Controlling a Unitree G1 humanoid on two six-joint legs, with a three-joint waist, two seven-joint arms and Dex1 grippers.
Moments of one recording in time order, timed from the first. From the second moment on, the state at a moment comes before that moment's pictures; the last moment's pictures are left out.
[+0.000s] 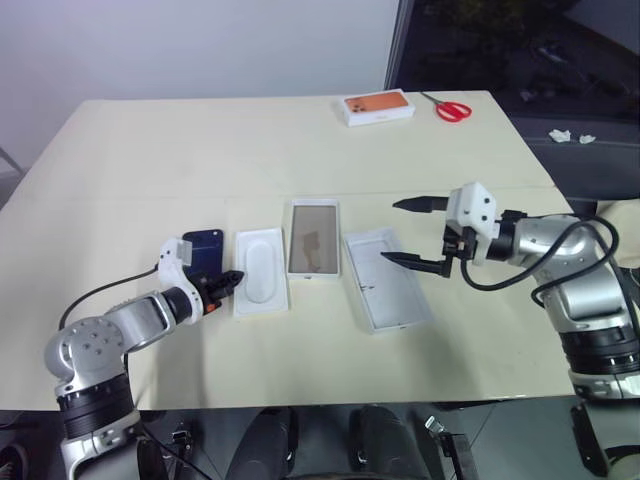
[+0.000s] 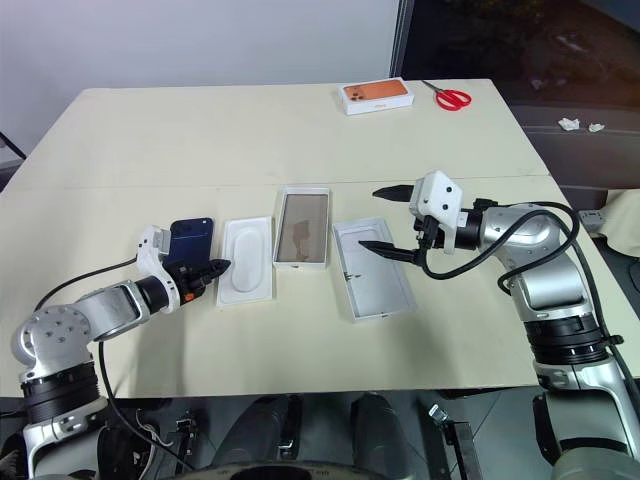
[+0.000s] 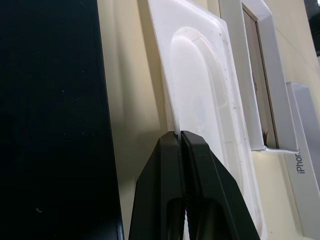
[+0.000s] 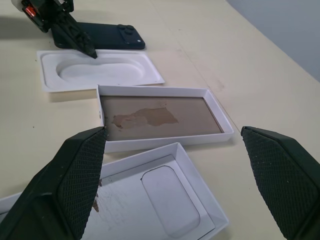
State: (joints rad) left arm -0.28 0.34 0.52 -0.16 -1.00 1.35 -0.11; right arm -0.49 -0.74 0.03 -0.05 0.33 0.19 1.11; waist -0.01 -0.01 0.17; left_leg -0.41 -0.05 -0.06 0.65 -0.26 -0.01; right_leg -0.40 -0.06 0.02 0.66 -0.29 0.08
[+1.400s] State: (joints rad) left arm -0.29 0.58 0.64 0.10 -1.65 1.17 0.11; right arm -0.53 -0.57 0.24 -0.08 0.27 0.31 1.07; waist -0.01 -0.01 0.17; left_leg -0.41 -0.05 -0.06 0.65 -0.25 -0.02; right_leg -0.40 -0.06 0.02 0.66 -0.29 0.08
